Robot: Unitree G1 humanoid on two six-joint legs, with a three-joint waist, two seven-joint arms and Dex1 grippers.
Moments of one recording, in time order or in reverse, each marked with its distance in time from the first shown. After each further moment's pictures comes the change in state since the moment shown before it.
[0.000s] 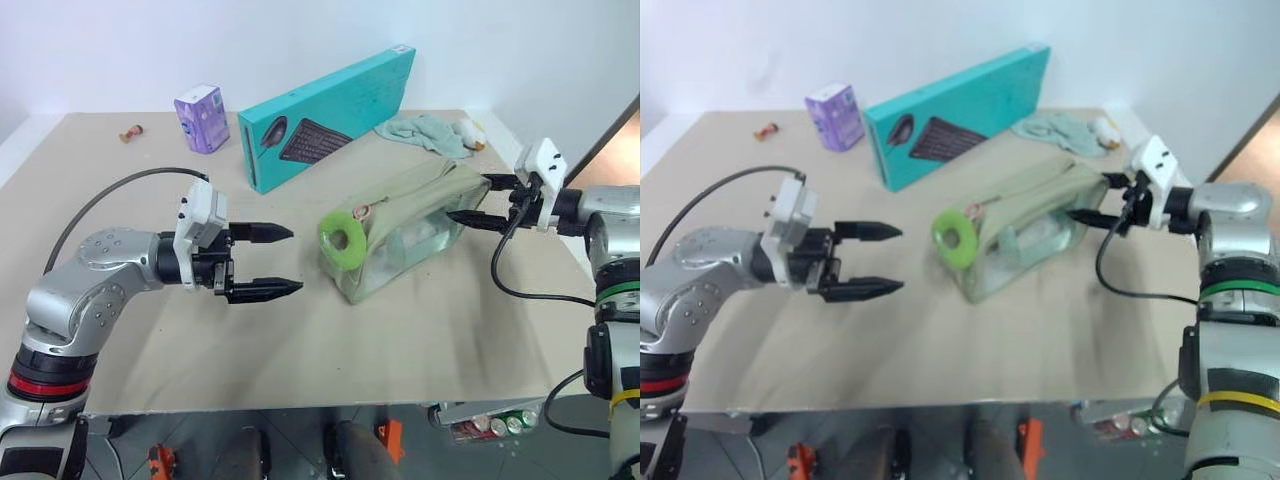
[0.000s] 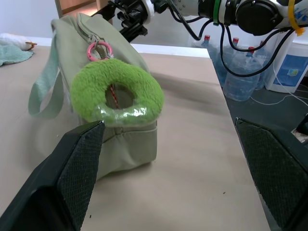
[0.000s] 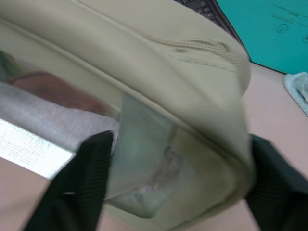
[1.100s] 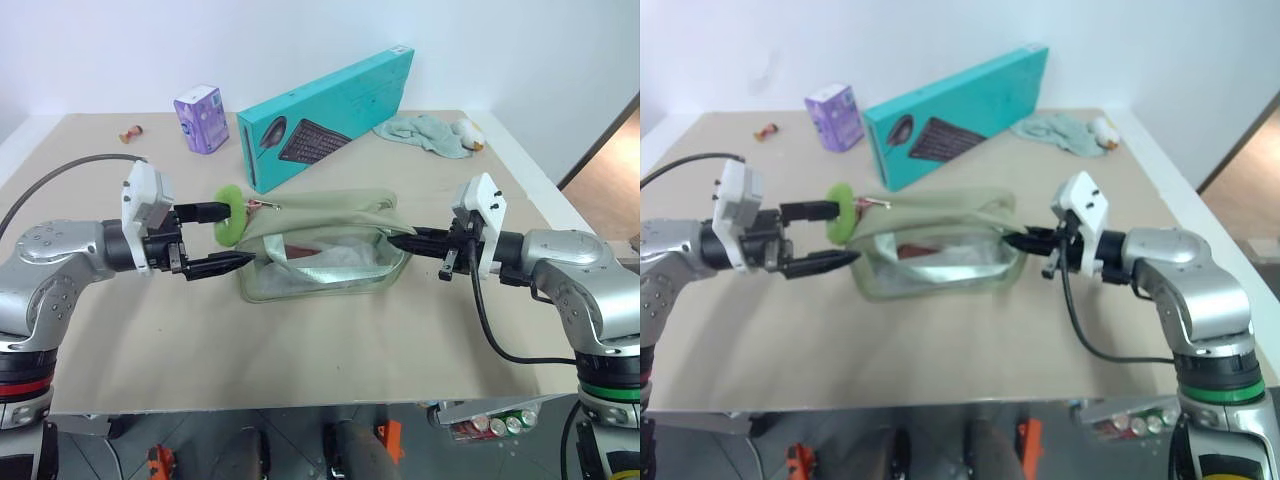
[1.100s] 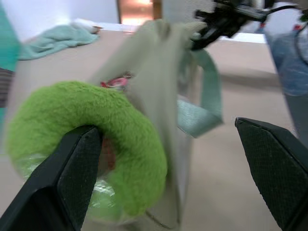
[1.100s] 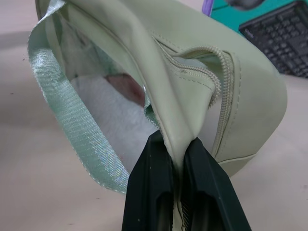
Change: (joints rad) left arm 0.044 0.096 0.145 0.129 0.086 -0.082 -0.012; right arm 0.530 0.069 -0.080 -1.320 0.341 0.882 -0.407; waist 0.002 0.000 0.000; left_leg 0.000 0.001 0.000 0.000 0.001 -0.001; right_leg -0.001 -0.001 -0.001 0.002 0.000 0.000
